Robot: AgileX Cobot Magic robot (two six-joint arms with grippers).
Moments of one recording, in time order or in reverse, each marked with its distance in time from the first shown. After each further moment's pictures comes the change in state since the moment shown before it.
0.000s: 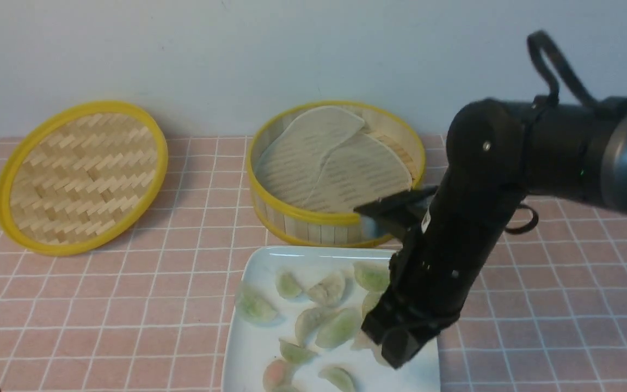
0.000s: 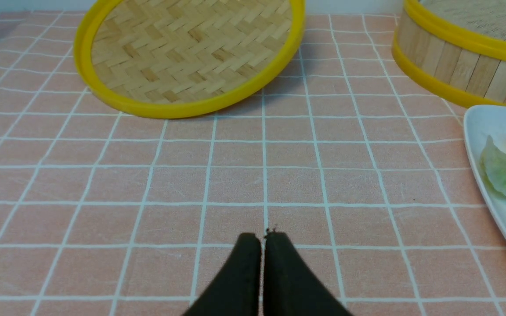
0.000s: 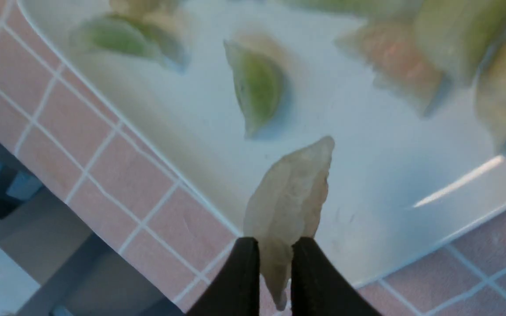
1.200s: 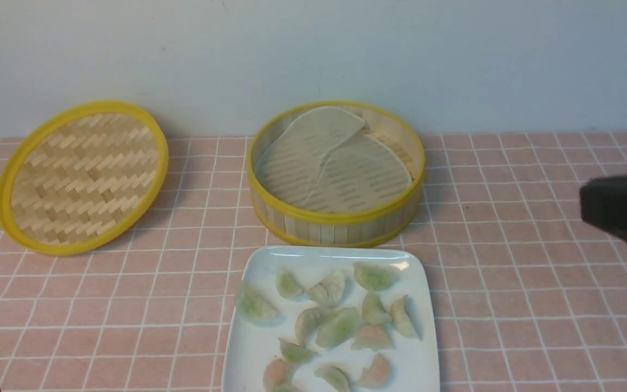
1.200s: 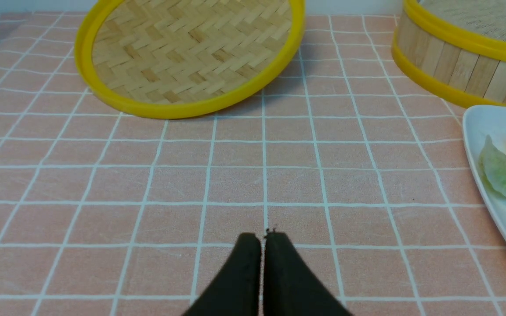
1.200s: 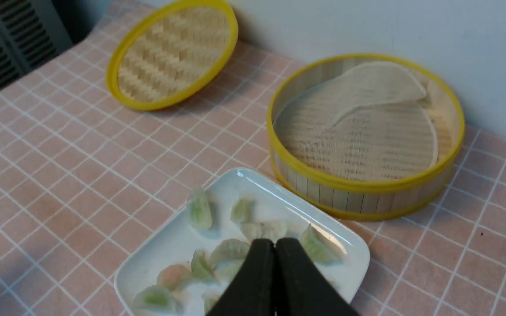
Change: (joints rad) right arm 0.032 -1.127 0.439 -0.294 -0.499 0.272; left arm 0.000 0.000 0.000 0.000 0.000 0.000
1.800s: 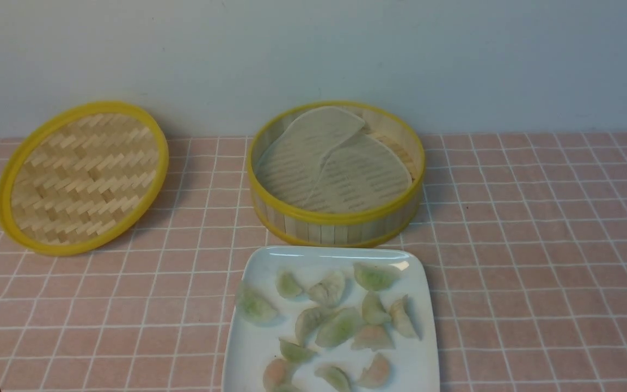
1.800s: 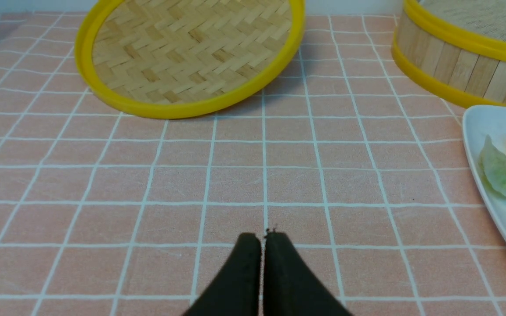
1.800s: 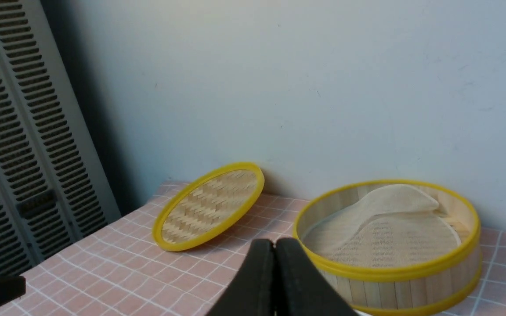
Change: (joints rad) right arm 0.000 -0.507 0.483 0.031 -0.423 0.089; left arm 0.000 0.000 0.000 0.000 0.000 0.000
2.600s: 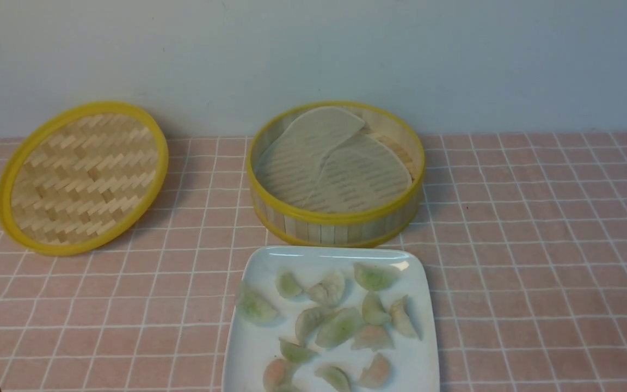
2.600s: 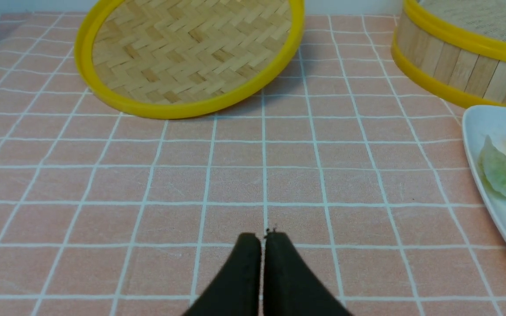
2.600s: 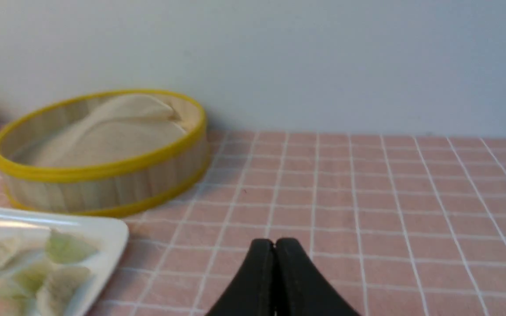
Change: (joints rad) right arm -0.519 -0.087 0.307 -0.177 -0.020 0.000; left arm 0.000 0.000 0.000 0.000 0.000 0.000
